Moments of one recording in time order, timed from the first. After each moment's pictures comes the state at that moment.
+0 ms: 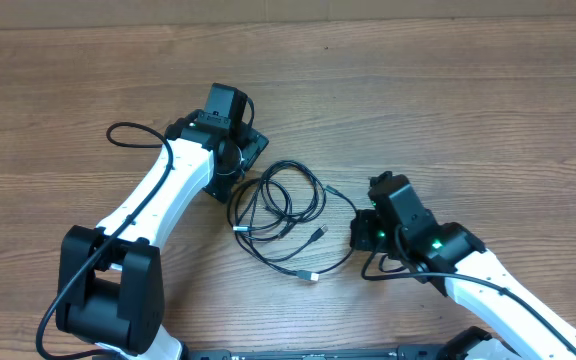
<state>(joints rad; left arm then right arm) -0.30 1.77 1.26 -0.76 0.04 -1.25 0.55 1.19 0.69 -0.55 -0.09 0.68</state>
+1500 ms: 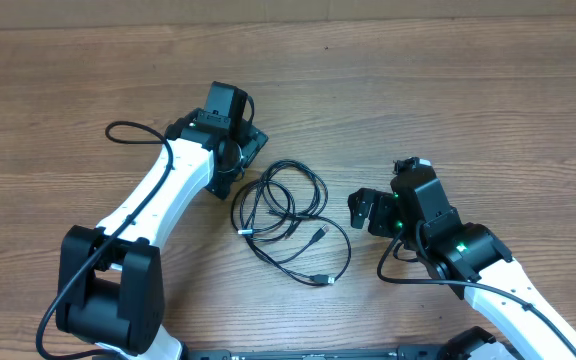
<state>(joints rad) -0.30 1.77 1.26 -0.73 0.01 -1.21 0.48 1.10 0.73 -0.56 0.02 0.65</state>
